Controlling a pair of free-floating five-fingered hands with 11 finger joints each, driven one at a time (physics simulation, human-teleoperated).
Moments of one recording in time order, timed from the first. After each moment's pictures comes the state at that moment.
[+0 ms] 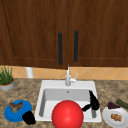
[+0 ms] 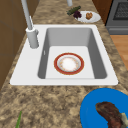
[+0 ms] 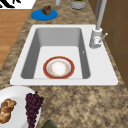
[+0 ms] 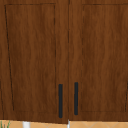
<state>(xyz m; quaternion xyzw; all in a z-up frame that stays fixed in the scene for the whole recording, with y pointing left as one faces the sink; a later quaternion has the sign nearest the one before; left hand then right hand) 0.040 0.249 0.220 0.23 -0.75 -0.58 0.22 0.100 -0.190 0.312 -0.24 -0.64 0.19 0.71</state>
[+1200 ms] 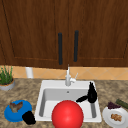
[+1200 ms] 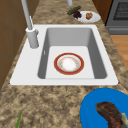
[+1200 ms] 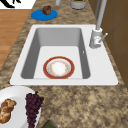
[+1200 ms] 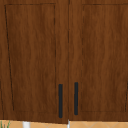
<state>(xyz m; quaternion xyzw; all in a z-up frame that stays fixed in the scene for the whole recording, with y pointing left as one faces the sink) 0.040 0.249 0.220 0.23 -0.75 -0.58 0.22 0.084 -0.150 0.403 -0.30 -0.64 0.10 0.70</state>
